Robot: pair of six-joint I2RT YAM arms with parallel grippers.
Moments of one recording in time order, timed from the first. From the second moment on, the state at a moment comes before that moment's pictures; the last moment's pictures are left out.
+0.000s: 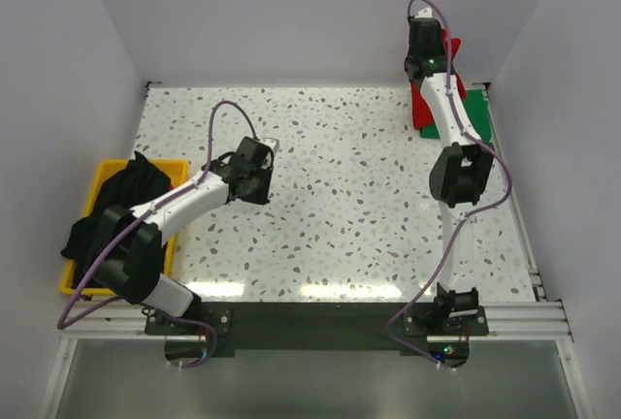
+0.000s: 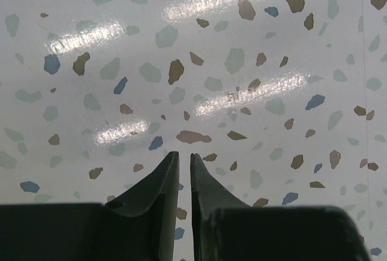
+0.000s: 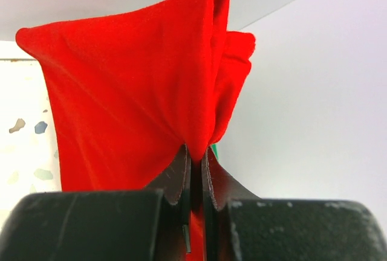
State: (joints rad) left arm -0.50 1.50 0.98 -0.50 -0.06 -0.27; right arm 0.13 2.39 2.46 -0.55 0.70 -0.41
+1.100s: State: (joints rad) left arm -0.50 1.51 0.98 -0.50 -0.03 -0.27; right arm 0.04 2.42 2.37 -0.44 0.74 -0.45
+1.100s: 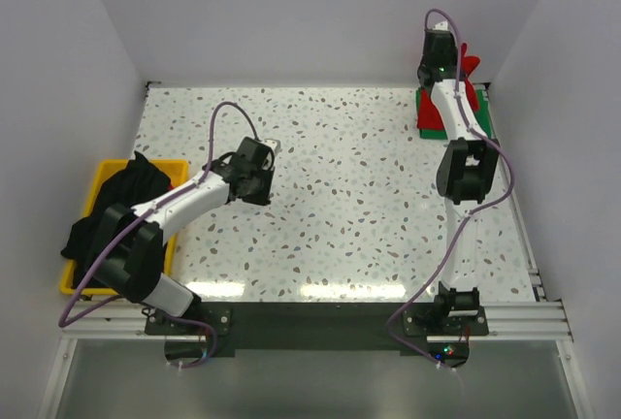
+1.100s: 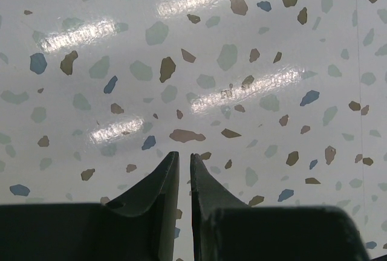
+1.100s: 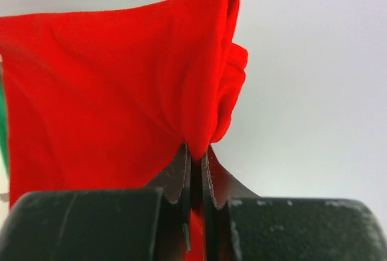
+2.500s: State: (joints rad) left arm -0.50 1.36 0.98 -0.50 -0.08 -0.27; right arm 0.57 1.55 1.13 -0.43 0.42 0.32
